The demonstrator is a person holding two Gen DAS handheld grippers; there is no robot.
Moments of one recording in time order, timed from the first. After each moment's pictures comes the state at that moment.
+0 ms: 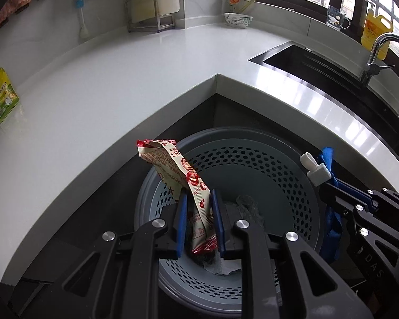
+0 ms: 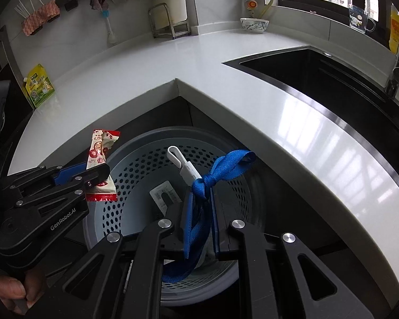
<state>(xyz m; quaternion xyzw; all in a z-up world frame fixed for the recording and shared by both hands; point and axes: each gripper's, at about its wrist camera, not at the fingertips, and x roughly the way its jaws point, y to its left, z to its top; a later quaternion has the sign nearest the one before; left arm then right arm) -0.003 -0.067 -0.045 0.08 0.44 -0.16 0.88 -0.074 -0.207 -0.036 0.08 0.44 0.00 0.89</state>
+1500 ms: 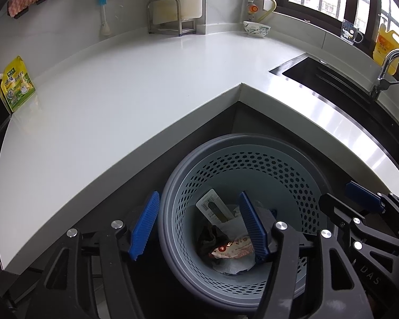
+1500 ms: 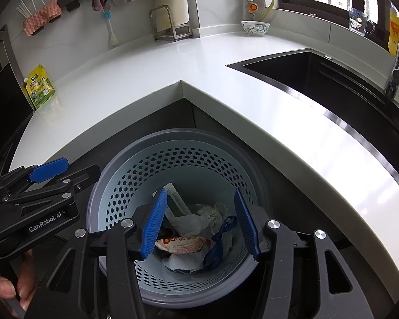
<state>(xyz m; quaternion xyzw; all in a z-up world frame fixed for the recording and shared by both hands) -0.004 -0.044 -0.035 0.06 0.43 -0.13 0.89 -0.072 -0.204 -0.033 0.07 0.43 -0.01 0.90</state>
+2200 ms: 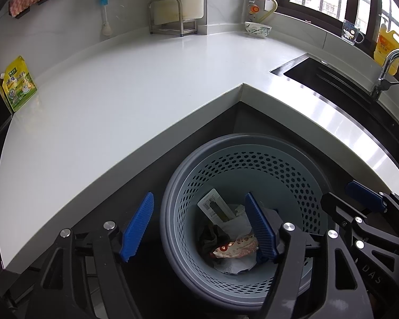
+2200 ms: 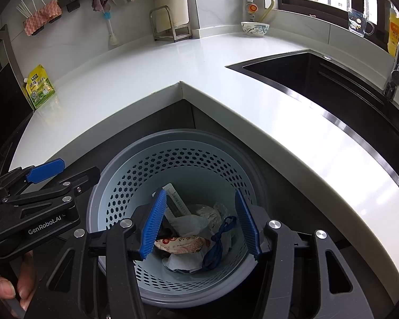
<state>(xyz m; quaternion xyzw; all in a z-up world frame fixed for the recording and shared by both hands) -0.004 -0.041 -0.035 0.06 0.43 -0.13 0.89 -0.073 -0.204 -0.031 0.07 0.43 -0.01 0.90</state>
